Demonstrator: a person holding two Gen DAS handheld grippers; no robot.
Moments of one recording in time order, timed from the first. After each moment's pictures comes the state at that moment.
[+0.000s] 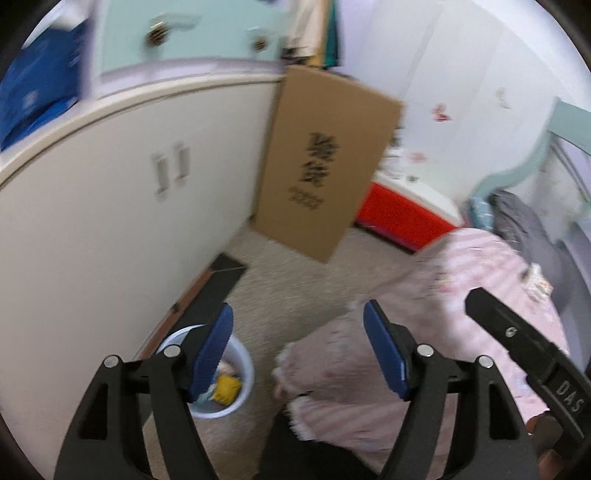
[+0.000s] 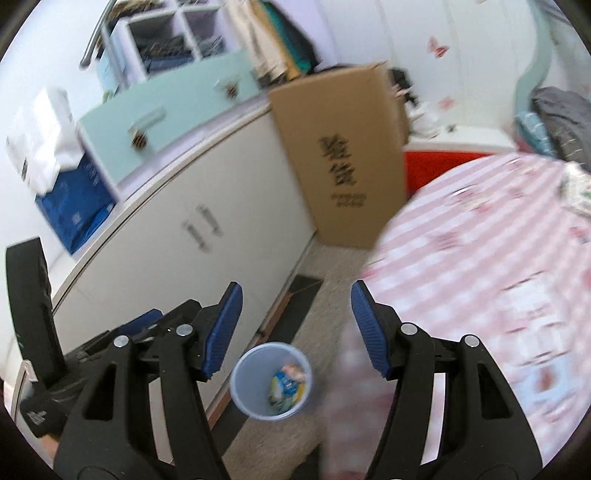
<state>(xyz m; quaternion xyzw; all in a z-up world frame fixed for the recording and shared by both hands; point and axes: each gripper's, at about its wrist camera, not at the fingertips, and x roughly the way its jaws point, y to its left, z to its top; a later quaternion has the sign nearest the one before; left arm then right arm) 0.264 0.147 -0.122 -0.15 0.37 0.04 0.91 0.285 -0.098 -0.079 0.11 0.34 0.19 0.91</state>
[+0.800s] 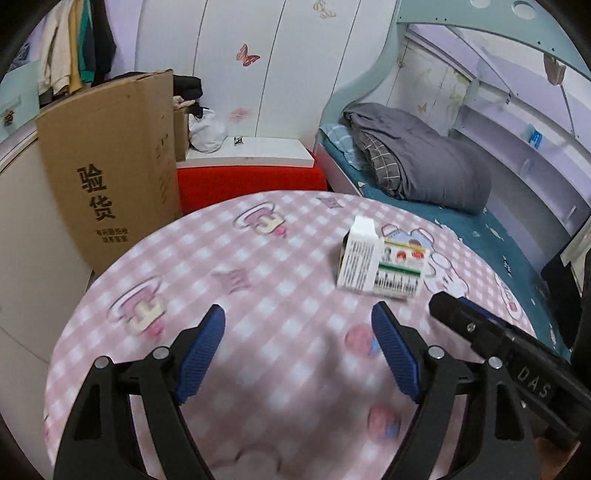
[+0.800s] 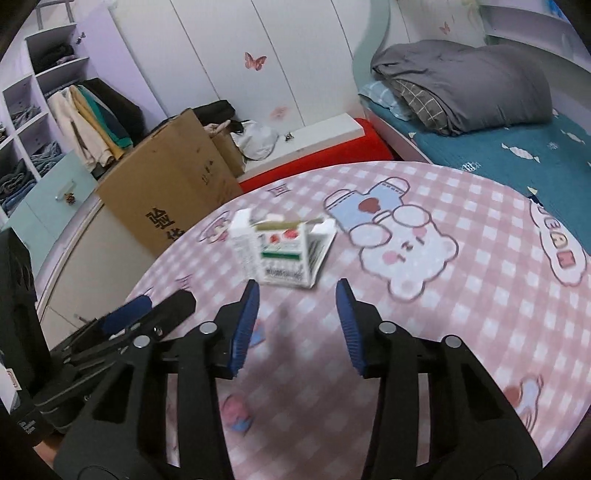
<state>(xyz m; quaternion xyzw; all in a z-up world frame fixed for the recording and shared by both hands) 0.427 -0.202 -0.128 0.00 0.40 -0.20 0.90 0.377 -0.400 -0.128 0.23 0.36 -0.02 0.90</state>
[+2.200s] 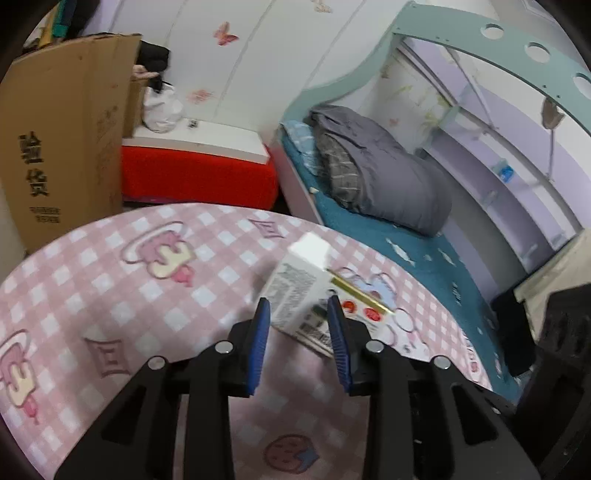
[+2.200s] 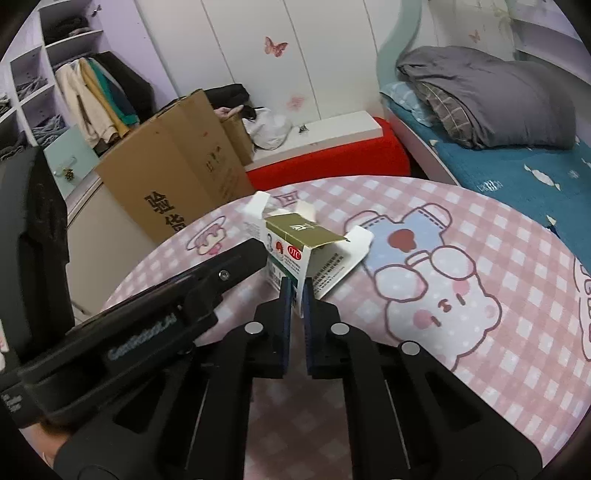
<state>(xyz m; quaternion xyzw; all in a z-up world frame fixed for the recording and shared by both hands) 0.496 -0.251 -0.150 -0.11 0.41 -0.28 0.86 0.421 -0.394 -0.134 0.18 0.37 0.03 0.91</state>
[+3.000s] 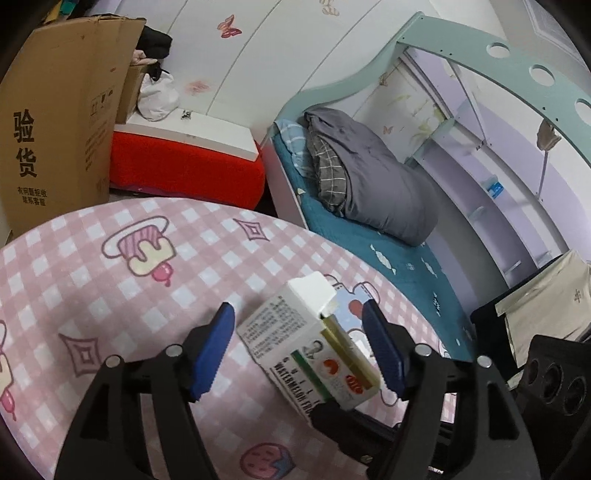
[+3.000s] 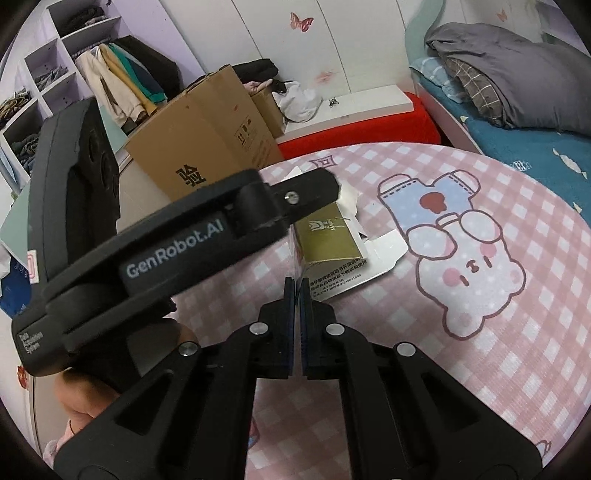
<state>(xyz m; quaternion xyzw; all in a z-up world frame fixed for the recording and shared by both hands) 0.502 -0.255 -0.154 -0.15 0.42 -0.31 0.84 0.407 -0.386 -0.137 0.20 0.41 0.09 0.89</state>
